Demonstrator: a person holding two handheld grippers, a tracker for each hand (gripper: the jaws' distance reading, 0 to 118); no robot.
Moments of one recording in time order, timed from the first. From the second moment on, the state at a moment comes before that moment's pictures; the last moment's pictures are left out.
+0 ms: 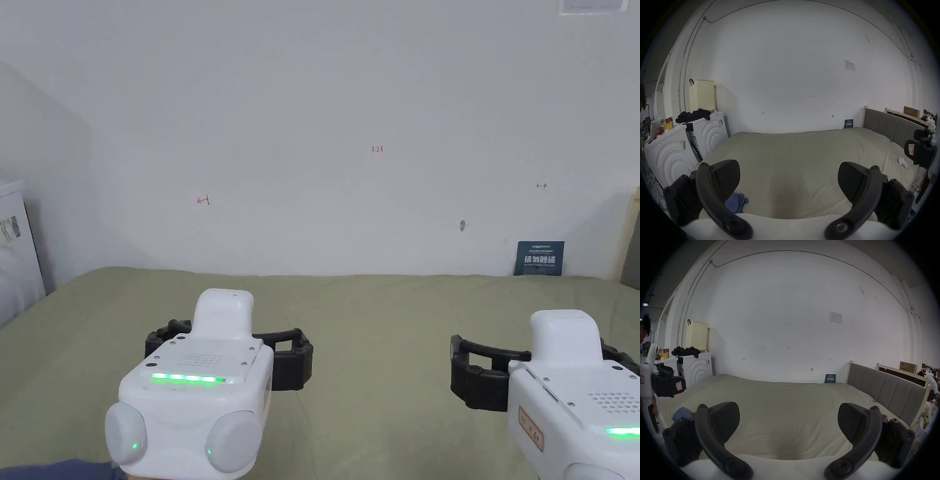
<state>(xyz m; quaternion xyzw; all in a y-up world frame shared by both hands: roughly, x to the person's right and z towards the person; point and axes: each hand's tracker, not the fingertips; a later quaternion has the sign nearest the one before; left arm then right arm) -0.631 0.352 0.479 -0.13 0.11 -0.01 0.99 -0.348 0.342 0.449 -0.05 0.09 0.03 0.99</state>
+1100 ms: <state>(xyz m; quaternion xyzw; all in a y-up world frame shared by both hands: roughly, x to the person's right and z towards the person) -0.633 0.352 0.482 -0.13 0.11 -0.01 0.99 -0.351 0.340 0.449 -0.06 0.09 0.04 0.99</state>
